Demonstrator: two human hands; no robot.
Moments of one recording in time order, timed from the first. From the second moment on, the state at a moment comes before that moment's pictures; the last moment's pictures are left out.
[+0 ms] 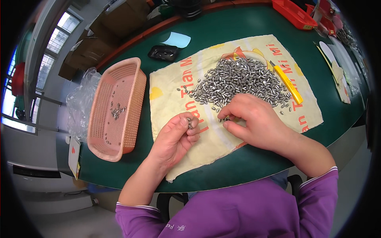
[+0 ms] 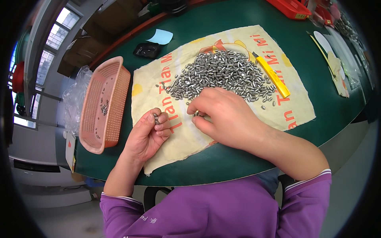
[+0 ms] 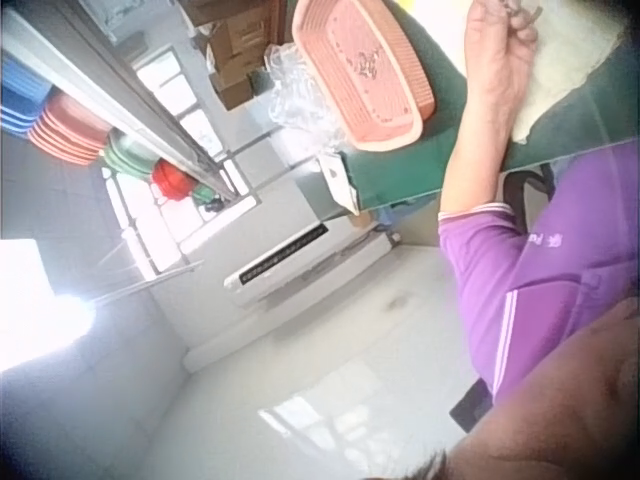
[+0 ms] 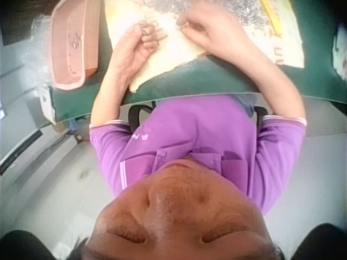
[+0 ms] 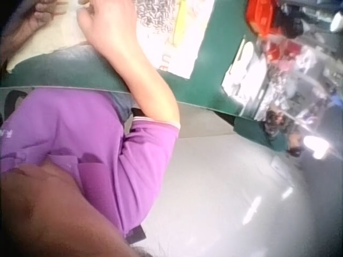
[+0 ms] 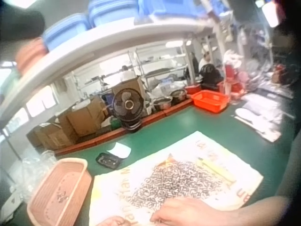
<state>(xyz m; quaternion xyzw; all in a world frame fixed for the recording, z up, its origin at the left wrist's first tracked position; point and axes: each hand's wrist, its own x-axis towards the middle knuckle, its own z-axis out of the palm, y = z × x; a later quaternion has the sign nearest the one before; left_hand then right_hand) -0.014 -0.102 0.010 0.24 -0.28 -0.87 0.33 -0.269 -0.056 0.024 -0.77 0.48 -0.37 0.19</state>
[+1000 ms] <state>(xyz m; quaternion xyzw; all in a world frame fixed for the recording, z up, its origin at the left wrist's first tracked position) 0.010 -0.129 0.030 0.23 -0.45 -0.72 0.47 -0.273 -0.064 0.023 -0.75 0.51 -0.37 0.21</state>
